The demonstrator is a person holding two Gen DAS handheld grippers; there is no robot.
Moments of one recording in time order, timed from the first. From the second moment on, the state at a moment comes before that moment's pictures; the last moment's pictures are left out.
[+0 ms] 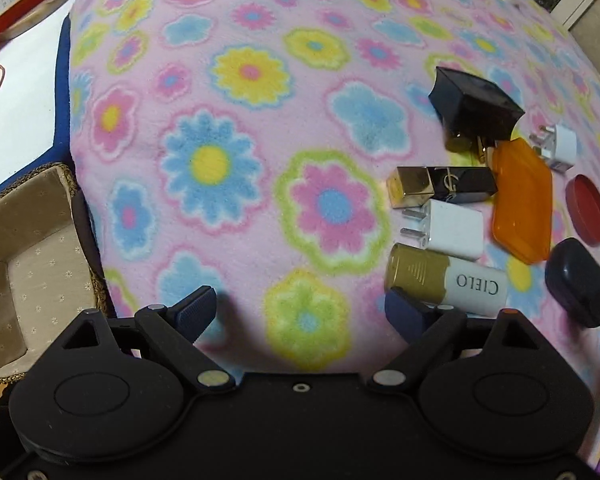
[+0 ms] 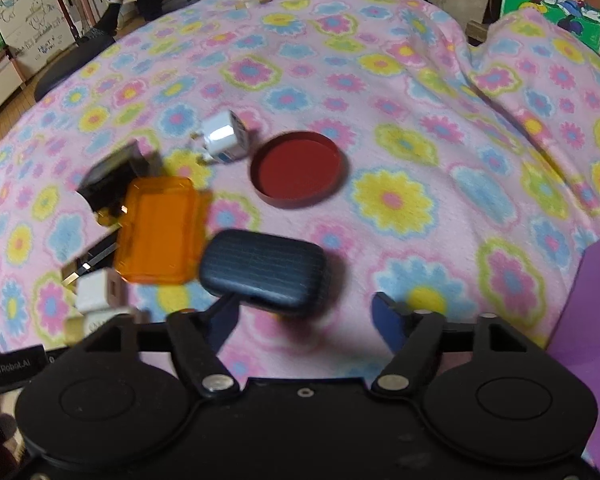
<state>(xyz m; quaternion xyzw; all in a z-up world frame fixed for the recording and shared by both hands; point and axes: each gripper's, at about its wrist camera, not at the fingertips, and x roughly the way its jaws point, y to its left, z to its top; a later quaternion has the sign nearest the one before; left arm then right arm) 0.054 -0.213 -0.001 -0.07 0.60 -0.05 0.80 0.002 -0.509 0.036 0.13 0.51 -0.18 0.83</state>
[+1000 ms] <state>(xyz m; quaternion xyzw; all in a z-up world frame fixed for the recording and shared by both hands) 0.072 -0.288 -0.006 -0.06 0.58 -0.15 0.80 0.043 -0.514 0.000 0.14 0.54 -0.20 0.80</state>
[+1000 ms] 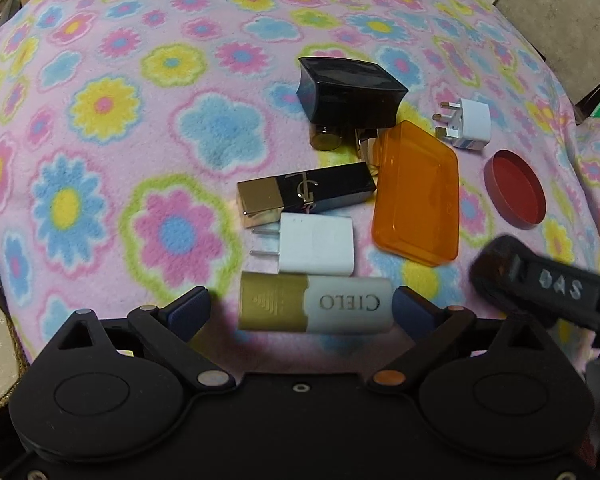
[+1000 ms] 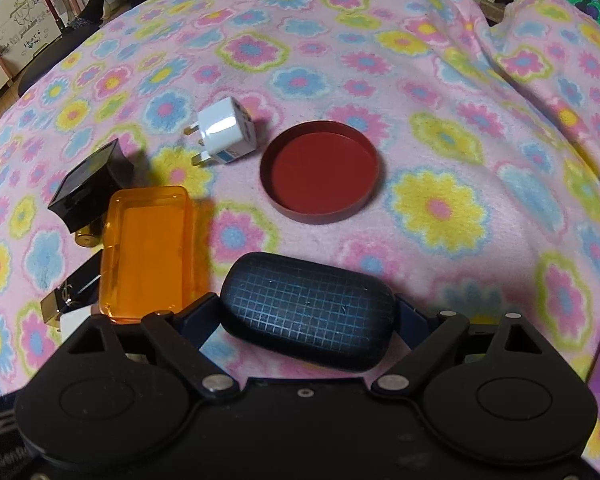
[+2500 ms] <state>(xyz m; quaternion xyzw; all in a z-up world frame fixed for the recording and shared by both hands) 0.047 -0.165 0.055 -0.03 0.55 -0.03 0.84 0.021 -0.394 0.057 0.07 0.53 -0.09 0.84</state>
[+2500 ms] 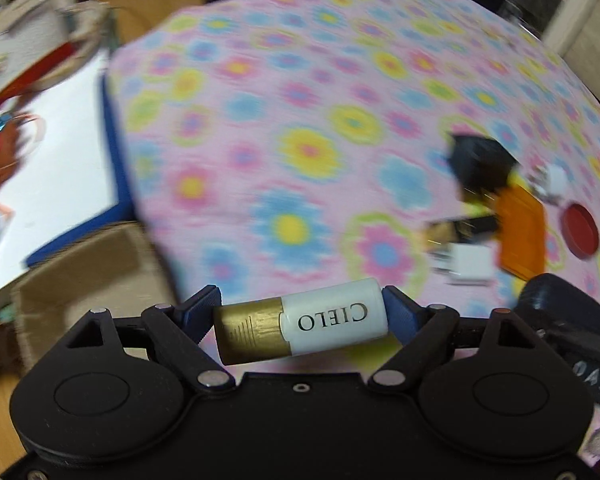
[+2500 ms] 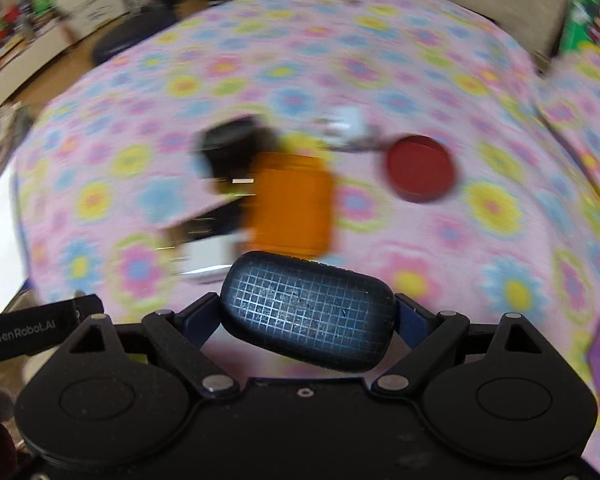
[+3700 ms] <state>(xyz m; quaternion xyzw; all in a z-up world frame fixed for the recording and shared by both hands) 0.019 0.070 0.016 -0.14 0.60 0.19 0.77 0.073 -0.099 -0.011 -0.03 0.59 0.13 0.79</state>
